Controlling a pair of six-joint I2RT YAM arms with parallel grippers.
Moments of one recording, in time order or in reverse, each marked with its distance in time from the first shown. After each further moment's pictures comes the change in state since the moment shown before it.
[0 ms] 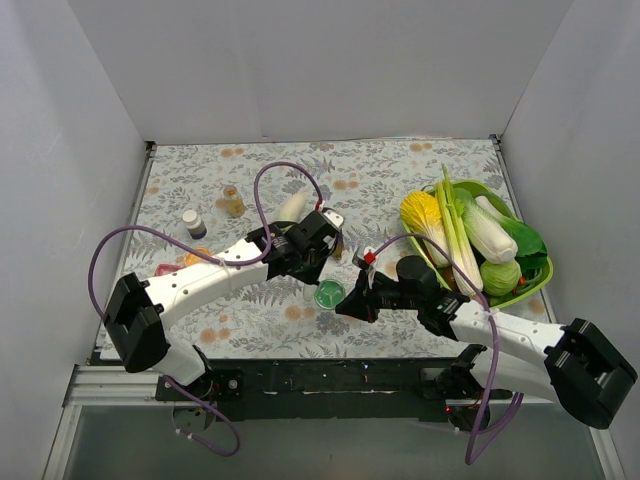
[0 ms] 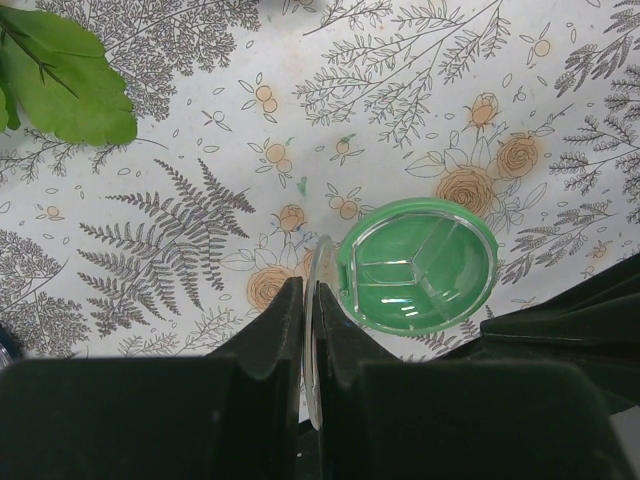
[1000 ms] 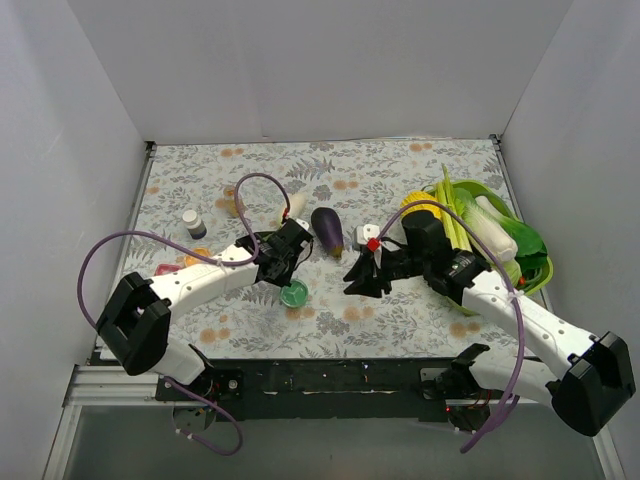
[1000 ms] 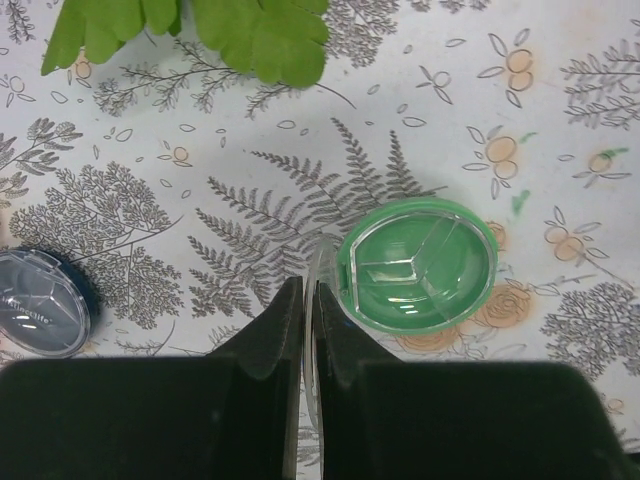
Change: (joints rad) left arm 0.131 -0.027 -0.242 0.095 -0.153 0.008; right arm -0.110 -0.002 0.420 -0.570 -0.258 -0.553
